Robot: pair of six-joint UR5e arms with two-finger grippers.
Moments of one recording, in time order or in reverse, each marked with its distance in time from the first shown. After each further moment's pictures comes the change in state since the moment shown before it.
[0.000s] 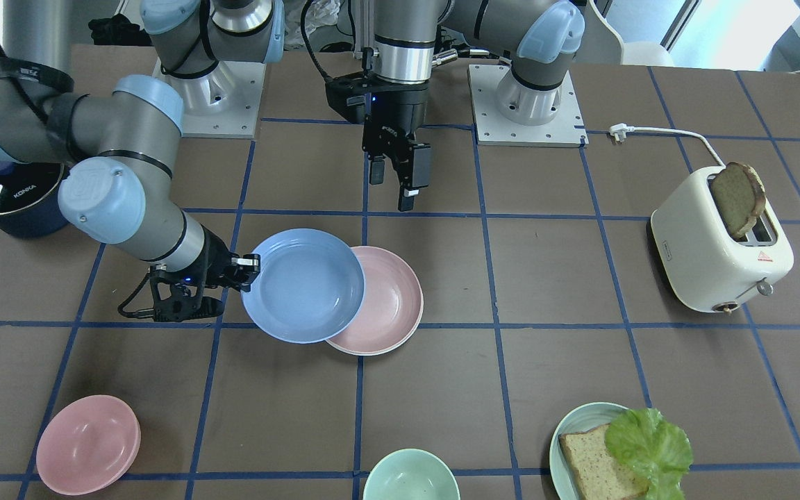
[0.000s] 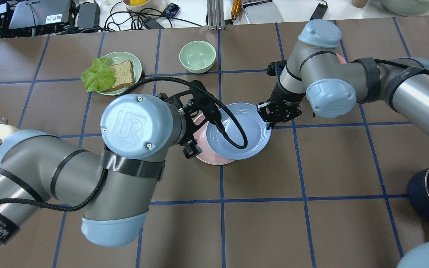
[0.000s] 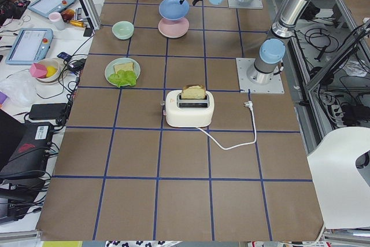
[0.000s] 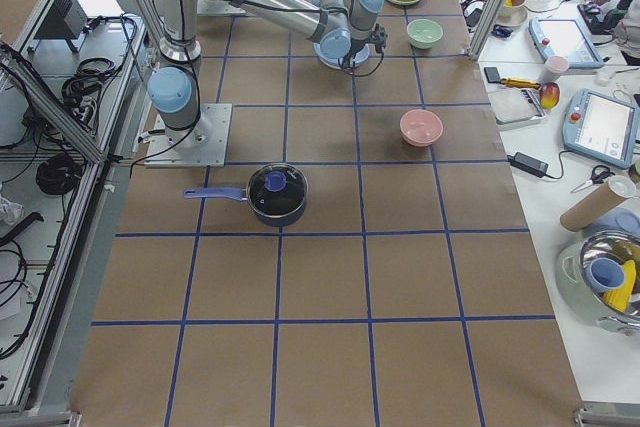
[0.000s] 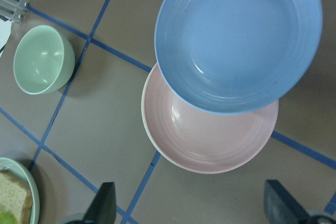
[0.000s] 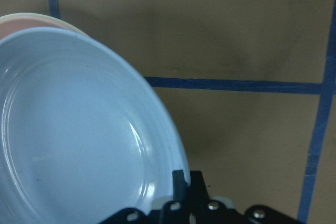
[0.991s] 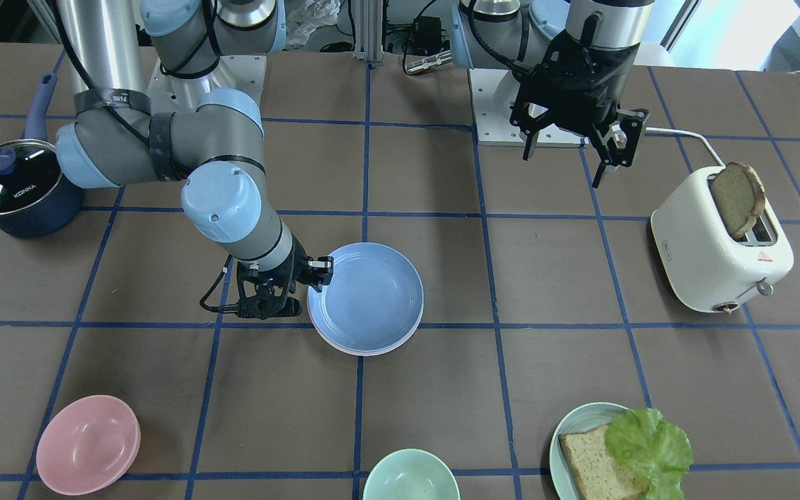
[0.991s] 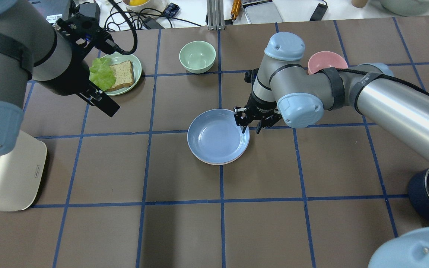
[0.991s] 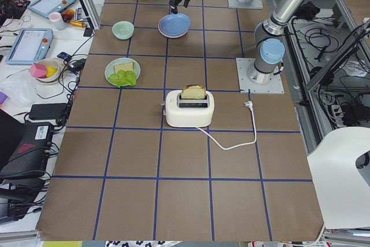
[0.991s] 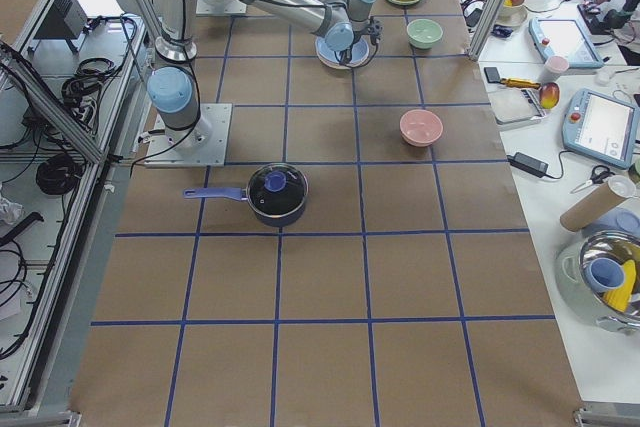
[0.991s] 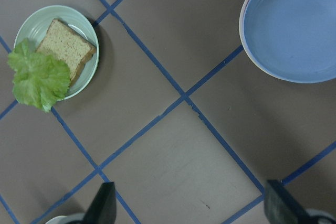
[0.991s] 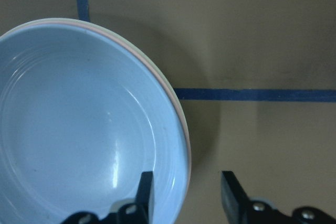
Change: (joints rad) left arm 0.375 0.042 0.252 -0.519 -0.101 -0.082; right arm 0.061 0.044 -0.035 -0.066 -0.035 0.094
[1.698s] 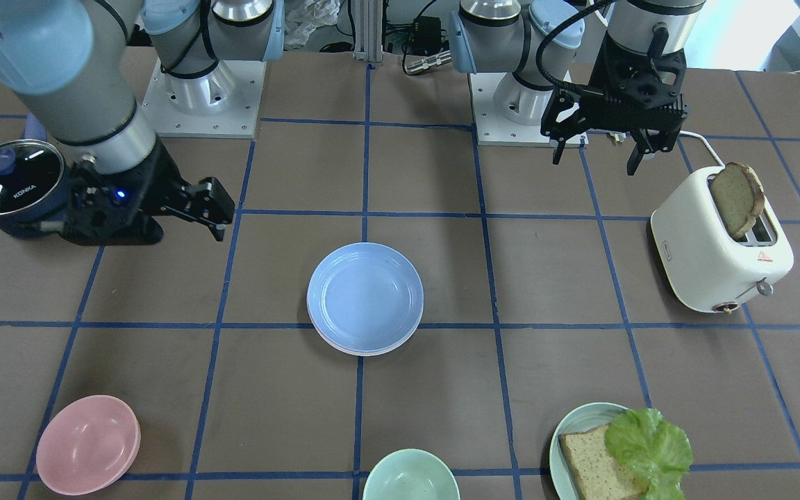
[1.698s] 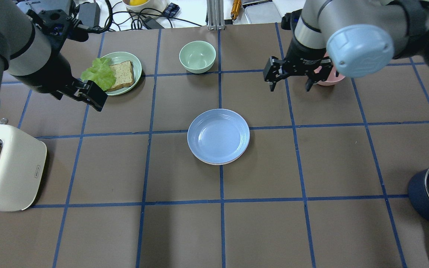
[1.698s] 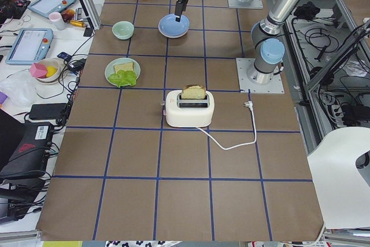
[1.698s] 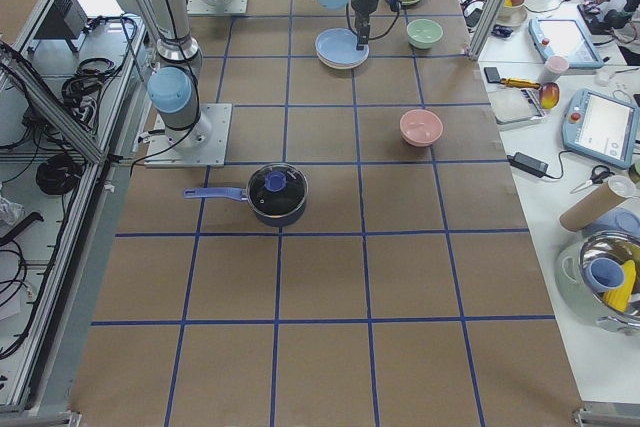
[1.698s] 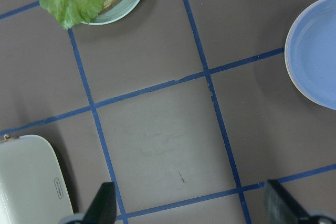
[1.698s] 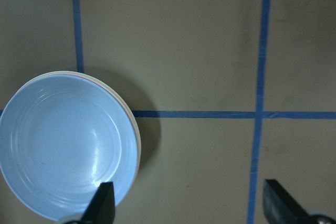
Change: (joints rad) left arm 0.079 0.004 0.019 -0.091 -0.001 -0.283; right arm -0.170 -0.266 -0.195 0.396 -0.141 -0.190
